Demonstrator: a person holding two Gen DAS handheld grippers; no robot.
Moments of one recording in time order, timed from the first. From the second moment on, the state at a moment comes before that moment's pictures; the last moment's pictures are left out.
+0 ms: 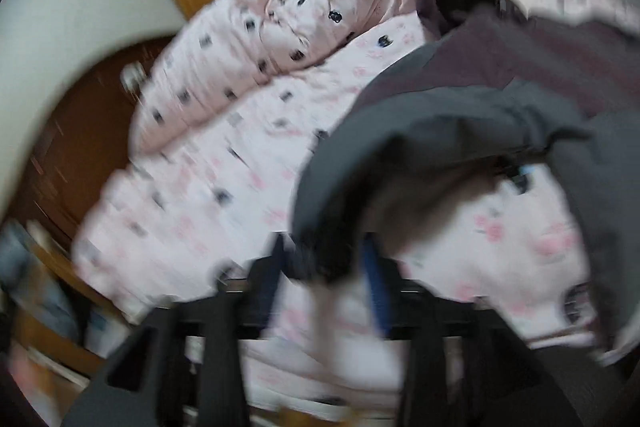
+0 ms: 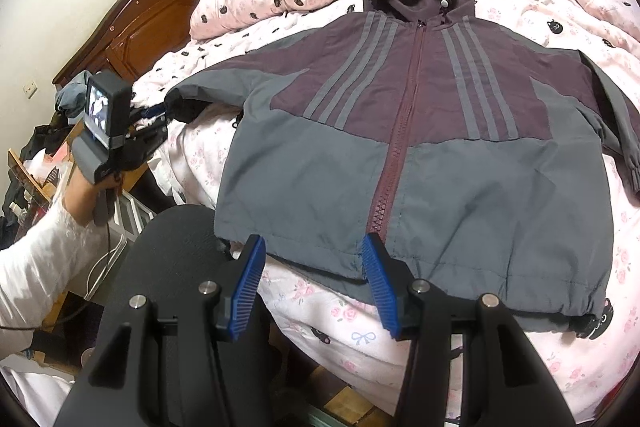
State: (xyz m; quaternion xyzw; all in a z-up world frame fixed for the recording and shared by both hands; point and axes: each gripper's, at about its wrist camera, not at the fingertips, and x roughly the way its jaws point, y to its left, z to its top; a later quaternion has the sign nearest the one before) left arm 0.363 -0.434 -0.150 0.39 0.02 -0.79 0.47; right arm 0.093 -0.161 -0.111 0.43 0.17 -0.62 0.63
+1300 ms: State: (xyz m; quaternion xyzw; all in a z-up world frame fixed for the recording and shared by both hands) left arm 0.454 -0.554 -0.214 0.04 0.69 -0.66 0.28; right arm 0.116 -0.179 -0.123 0.43 0.23 -0.60 0.63
